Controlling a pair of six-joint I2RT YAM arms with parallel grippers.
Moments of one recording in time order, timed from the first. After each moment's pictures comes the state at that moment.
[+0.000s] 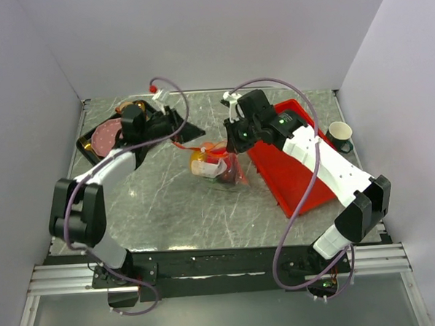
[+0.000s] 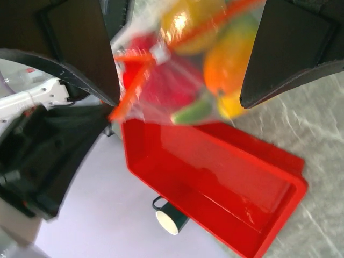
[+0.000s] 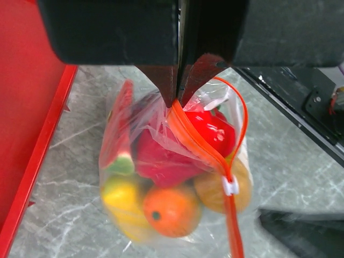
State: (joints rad) left arm -0.25 1.60 1.04 0.51 0.96 -0.64; right arm 0.62 1.55 1.59 -0.84 -0.17 0.16
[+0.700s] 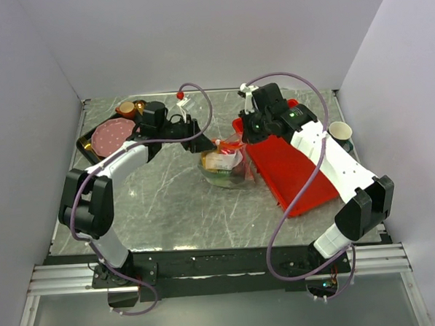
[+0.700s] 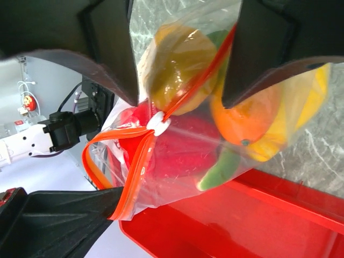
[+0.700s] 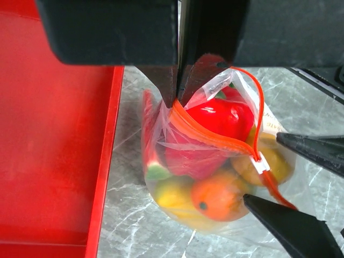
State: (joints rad) left arm -0.36 1.70 1.20 0.11 1.00 -0.32; right arm 0.50 1.55 1.58 -0.84 -0.10 0.13
